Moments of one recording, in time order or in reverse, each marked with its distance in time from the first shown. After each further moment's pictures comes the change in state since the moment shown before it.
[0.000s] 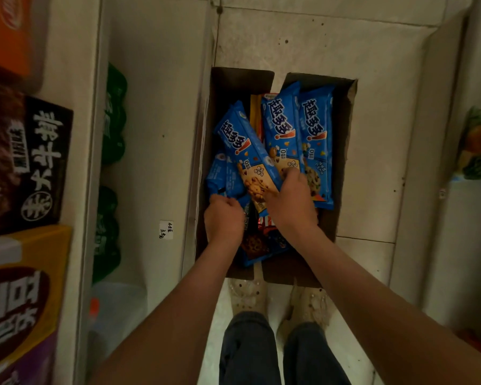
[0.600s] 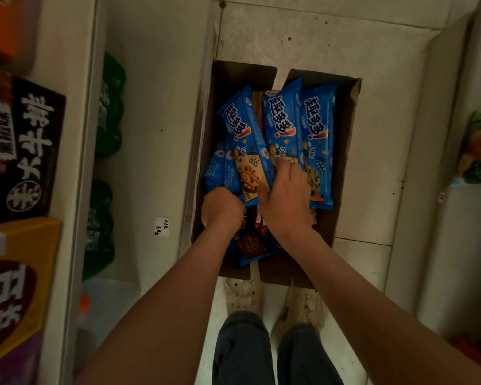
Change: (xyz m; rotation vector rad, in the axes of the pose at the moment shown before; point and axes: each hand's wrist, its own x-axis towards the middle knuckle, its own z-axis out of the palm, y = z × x) left_hand 0.015 0.017 -0.001 0.564 -0.095 0.034; right_hand -0.003 -0.001 0.010 -0.188 0.173 -0.267
